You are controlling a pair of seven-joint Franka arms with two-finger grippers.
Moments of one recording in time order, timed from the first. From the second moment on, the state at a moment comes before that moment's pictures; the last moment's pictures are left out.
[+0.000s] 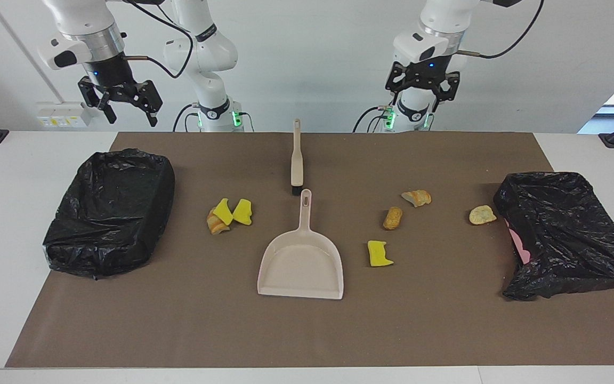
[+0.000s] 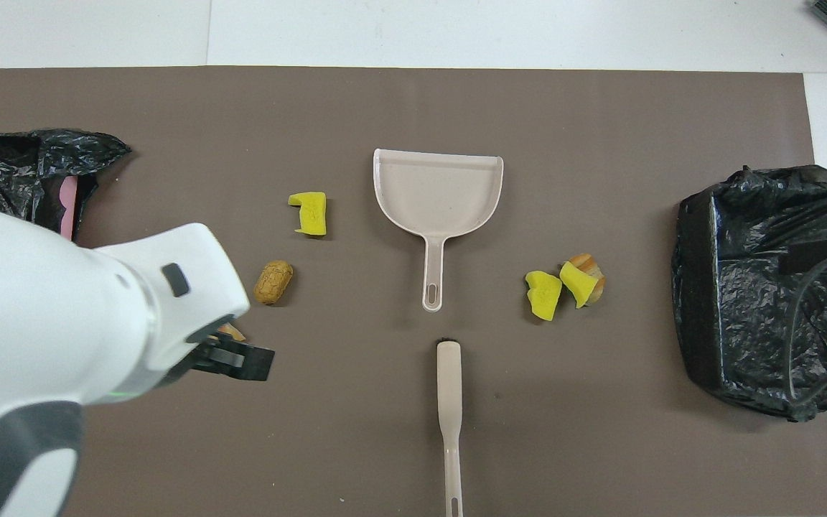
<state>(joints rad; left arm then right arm) -0.30 -0.15 -0.23 -1.69 -0.05 1.48 -0.19 0.02 -0.16 -0.04 -1.68 -0.03 1.59 0.07</state>
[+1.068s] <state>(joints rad) -0.80 -0.01 -0.24 -2.04 -0.06 1.96 -0.74 0.02 -0.16 -0.04 -1.68 -0.03 1.58 0.07</state>
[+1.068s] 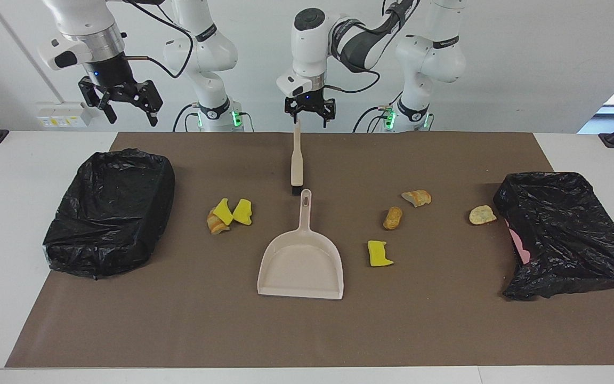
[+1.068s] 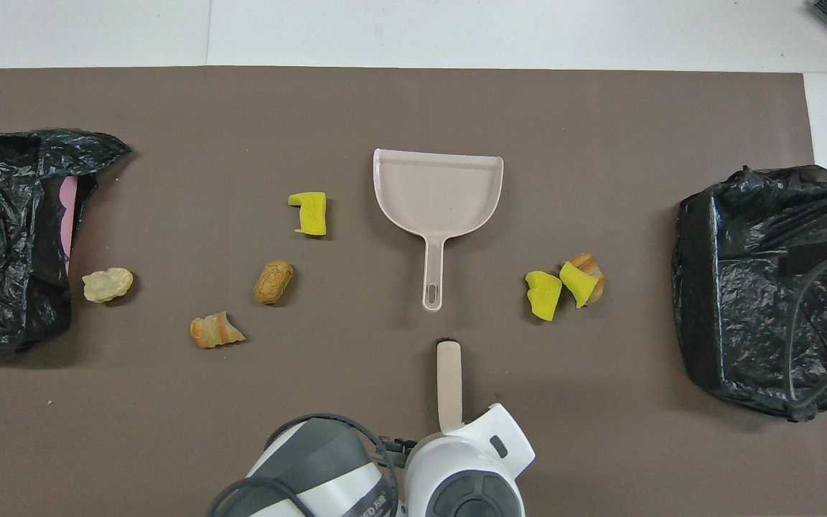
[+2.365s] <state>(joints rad) -0.91 0.13 -0.23 -2.13 -0.06 2.14 -0.84 0.02 -0.16 -0.04 -1.68 -0.03 1.58 0.07</state>
